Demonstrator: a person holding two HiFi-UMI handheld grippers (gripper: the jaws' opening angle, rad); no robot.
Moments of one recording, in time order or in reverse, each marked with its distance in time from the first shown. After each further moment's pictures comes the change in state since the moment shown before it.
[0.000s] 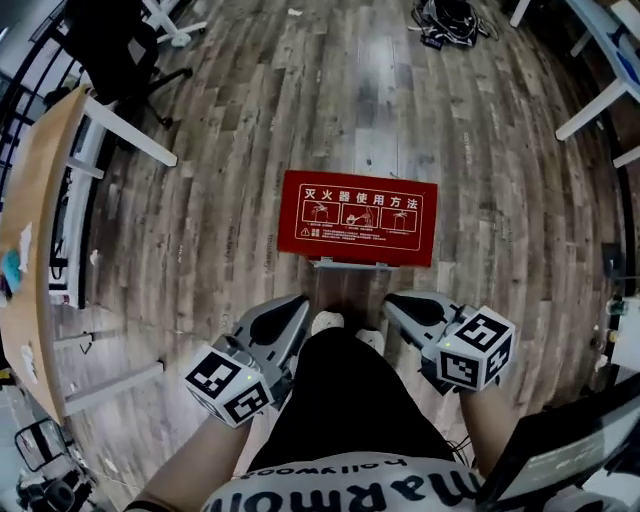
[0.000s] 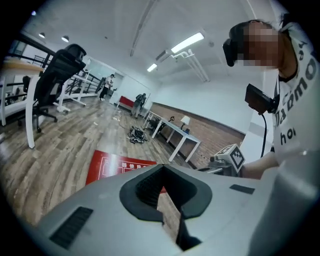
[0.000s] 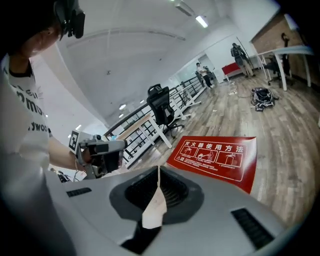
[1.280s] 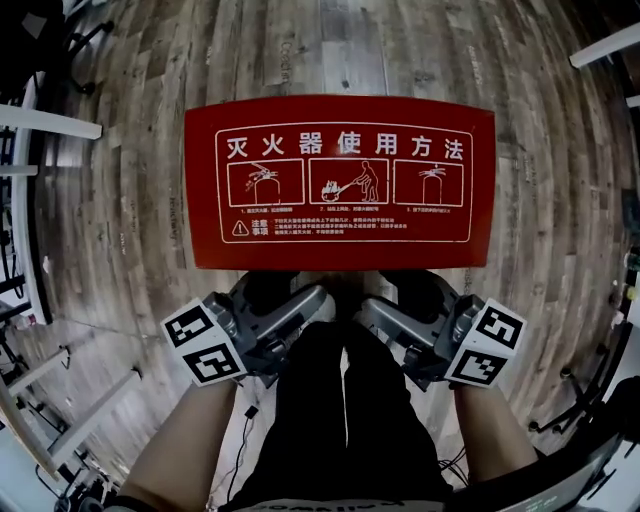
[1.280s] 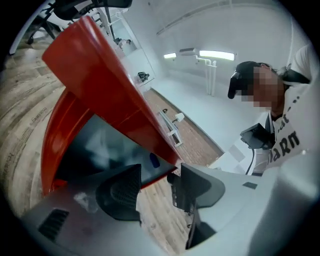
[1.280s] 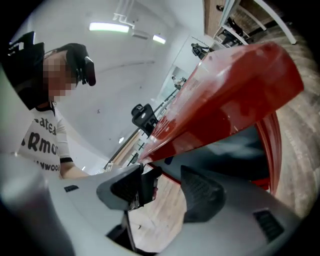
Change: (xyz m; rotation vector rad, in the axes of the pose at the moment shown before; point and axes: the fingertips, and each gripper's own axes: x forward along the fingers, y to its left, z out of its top) left arm 0.158 0.147 -0.181 -0.361 0.081 -0.360; right arm 0.129 -0.146 -0.106 0.346 -0.306 0.131
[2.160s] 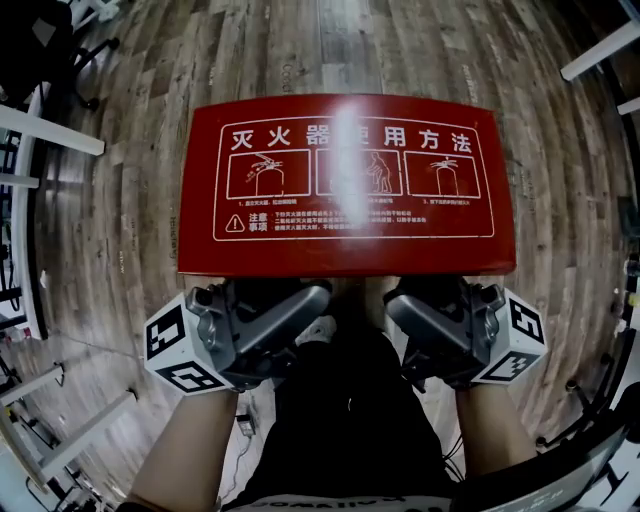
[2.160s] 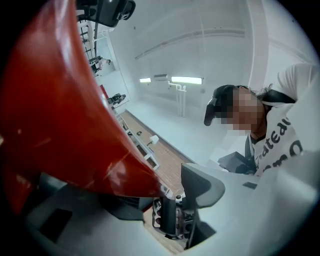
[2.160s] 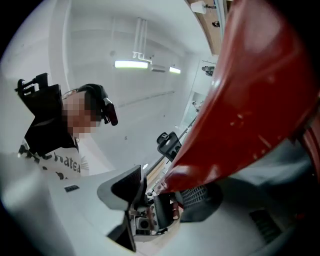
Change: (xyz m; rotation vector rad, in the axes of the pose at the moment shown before) left arm -0.003 -0.055 0.061 0.145 -0.276 -0.294; right arm -0.003 0.046 0.059 -0.032 -0.355 0.321
